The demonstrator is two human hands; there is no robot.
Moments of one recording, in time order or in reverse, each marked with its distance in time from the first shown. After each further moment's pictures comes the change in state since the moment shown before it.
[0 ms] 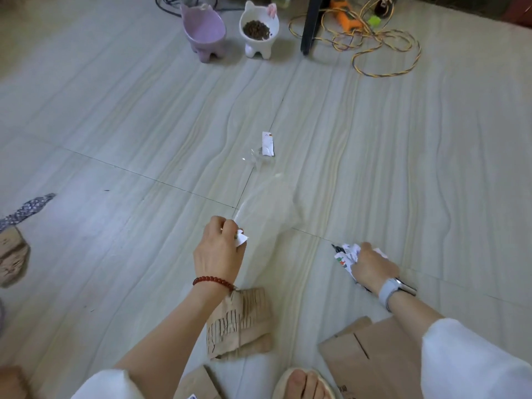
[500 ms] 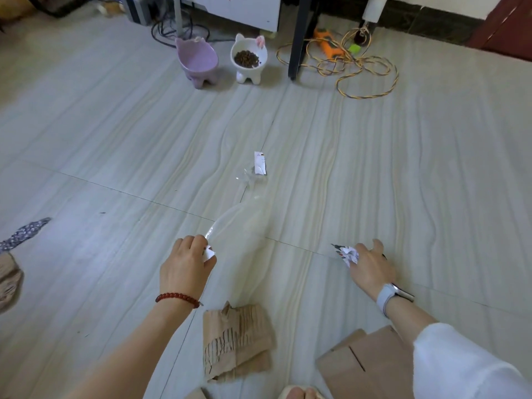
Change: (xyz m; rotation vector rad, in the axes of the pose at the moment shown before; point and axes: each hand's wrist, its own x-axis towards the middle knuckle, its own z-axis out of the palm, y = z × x) left_hand 0.011 -0.039 -0.029 0.127 -0.006 0.071; right_hand 0.010 0.007 -0.009 0.028 0.192 -0.014
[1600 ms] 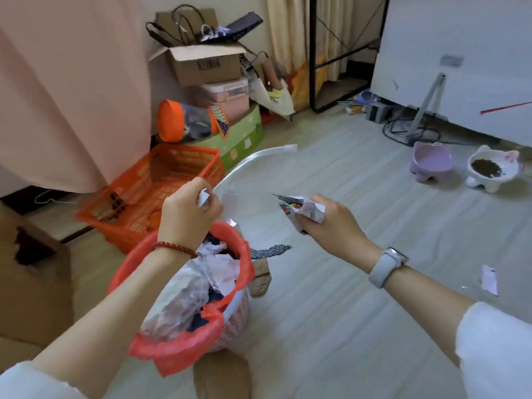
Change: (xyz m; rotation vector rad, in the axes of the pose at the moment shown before) left_hand -0.027 -0.219 -0.367 0.026 0.704 -0.281; right_hand -0.218 -0.467 -0.169 0.617 -0.027 -1.239
